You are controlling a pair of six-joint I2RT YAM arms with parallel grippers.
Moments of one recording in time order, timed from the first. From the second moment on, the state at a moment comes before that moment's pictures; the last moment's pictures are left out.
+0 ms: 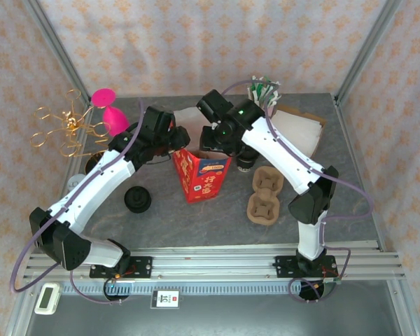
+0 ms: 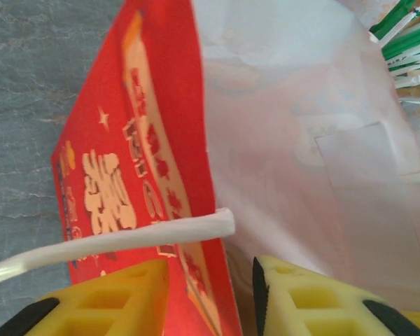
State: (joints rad) left arm -0.47 1.38 1.37 -0.76 -0.03 -0.83; right arm 0.78 1.92 2.14 -1.36 0.01 0.76
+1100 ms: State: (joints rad) left arm -0.46 1.31 1.26 -0.58 0.19 -0.96; right arm 0.82 2.02 2.21 -1.38 0.11 0.78
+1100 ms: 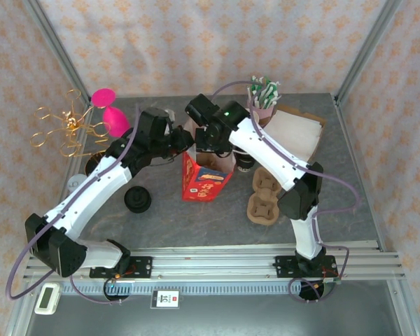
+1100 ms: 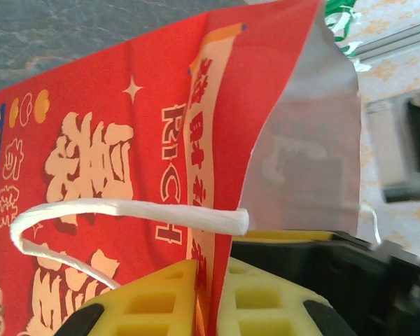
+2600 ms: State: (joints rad) left arm -0.44 1.28 1.25 -0.64 0.15 -0.86; right arm 0.86 2.14 2.30 -1.41 0.16 0.78
